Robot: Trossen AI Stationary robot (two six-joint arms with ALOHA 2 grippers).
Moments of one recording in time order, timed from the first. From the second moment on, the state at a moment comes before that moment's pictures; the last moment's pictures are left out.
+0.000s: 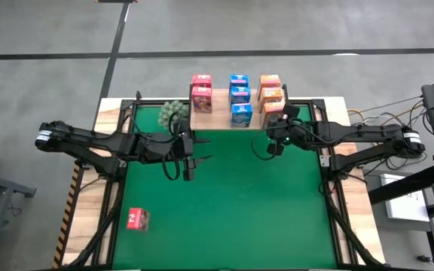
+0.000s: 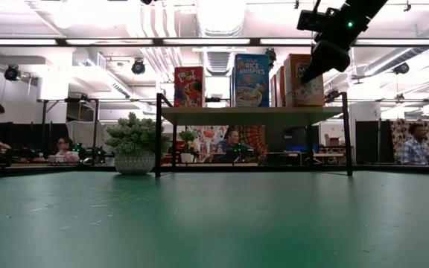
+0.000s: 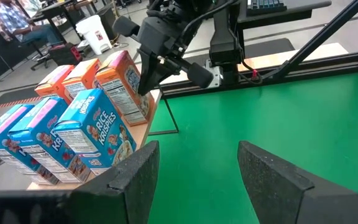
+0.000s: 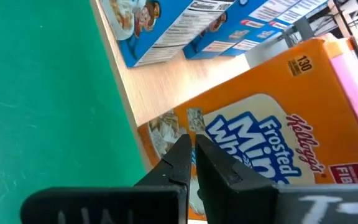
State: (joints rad) left arm -0.16 1.24 1.11 -0.19 -0.38 0.14; right arm -0.12 1.13 0.93 -0.62 0.62 -0.20
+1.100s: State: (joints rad) left arm -0.16 1.24 1.11 -0.19 -0.38 0.15; right arm -0.12 1.10 0.86 -0.65 0.63 -0.14
